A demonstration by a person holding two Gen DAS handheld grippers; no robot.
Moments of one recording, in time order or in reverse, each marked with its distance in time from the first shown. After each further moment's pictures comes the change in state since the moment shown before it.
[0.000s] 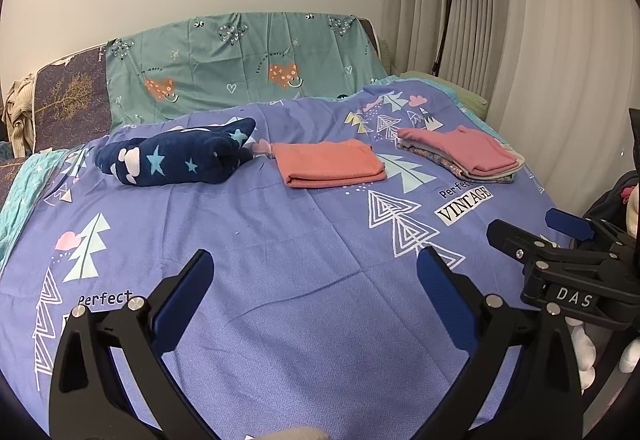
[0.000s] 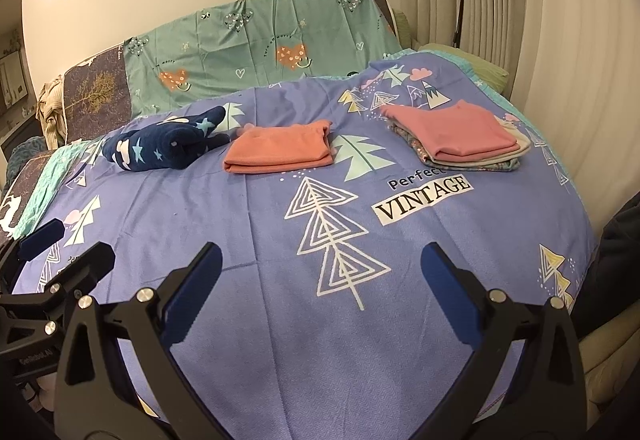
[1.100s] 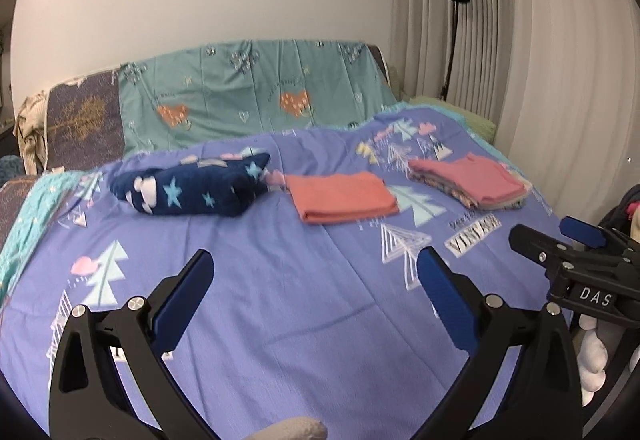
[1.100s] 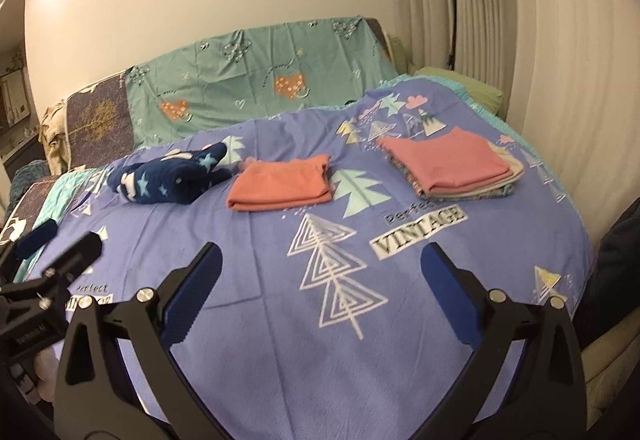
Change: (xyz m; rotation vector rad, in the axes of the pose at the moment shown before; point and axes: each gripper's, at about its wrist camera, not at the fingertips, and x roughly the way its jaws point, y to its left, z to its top) left arm -0.011 0.007 0.017 -0.001 -0.072 0.033; right arm -0.020 -0.003 0.016 0.028 -0.075 0.026
